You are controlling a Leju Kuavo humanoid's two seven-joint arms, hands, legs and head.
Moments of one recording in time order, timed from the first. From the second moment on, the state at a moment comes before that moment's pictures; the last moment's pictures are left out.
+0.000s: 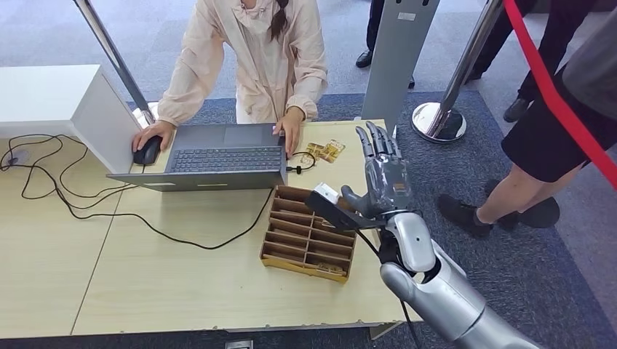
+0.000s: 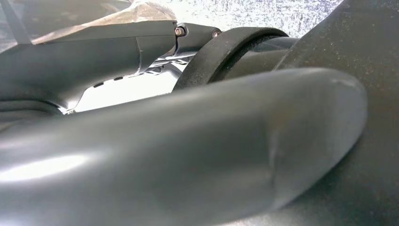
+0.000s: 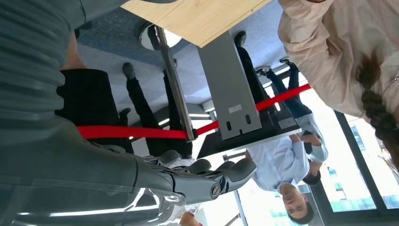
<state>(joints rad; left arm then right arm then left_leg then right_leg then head) -0.11 0.00 -0.79 -0.21 -0.55 -0.43 0.33 -0.43 -0.25 0.67 -1.56 0.98 -0.43 0.37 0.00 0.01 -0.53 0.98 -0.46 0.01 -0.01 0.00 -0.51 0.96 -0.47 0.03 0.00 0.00</state>
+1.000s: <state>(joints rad) -0.11 0.00 -0.78 -0.21 -0.55 -0.43 0.33 -0.30 -0.24 0.72 -1.72 0.84 -0.30 0.28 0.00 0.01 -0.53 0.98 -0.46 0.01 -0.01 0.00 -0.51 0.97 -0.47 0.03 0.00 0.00</state>
